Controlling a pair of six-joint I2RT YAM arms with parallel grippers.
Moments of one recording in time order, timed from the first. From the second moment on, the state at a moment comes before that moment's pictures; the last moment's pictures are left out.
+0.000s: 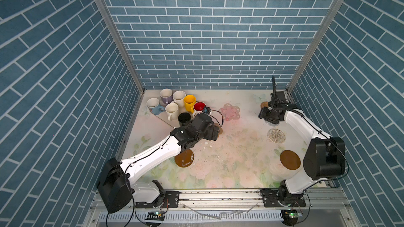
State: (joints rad) left arm -0.81 1.30 1.02 -0.44 -0.24 -0.38; right arm 0.18 1.65 1.30 -0.69 -0.06 0.44
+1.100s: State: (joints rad) left arm -0.65 1.07 0.83 -0.44 -0.25 -0.42; right arm 0.53 2.42 2.08 -0.75 -0.05 0.14
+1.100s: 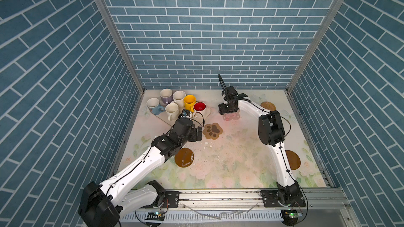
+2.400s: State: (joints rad) left arm -0.64 1.16 0.81 -0.36 -0.21 -0.42; right arm 0.54 2.46 2.12 -0.82 0.21 0.03
